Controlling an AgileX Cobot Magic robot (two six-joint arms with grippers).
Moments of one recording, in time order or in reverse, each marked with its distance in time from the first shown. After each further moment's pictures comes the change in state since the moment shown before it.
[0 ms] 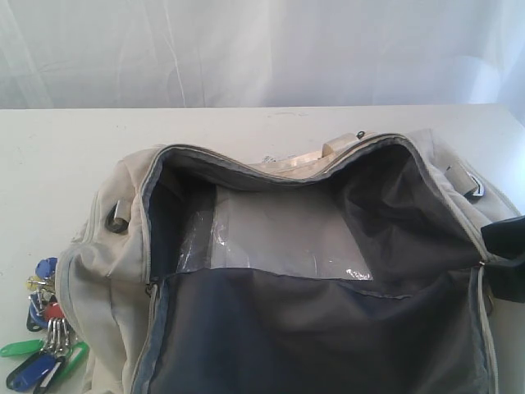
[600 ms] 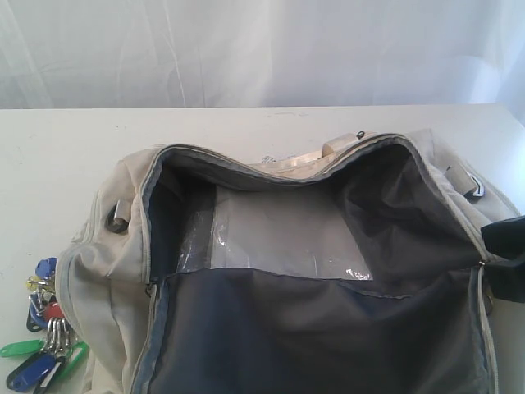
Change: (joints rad) left arm -0.081 0.000 0.038 0.002 -0.226 0.000; right arm 0.000 0.000 0.000 0.000 0.000 0.000
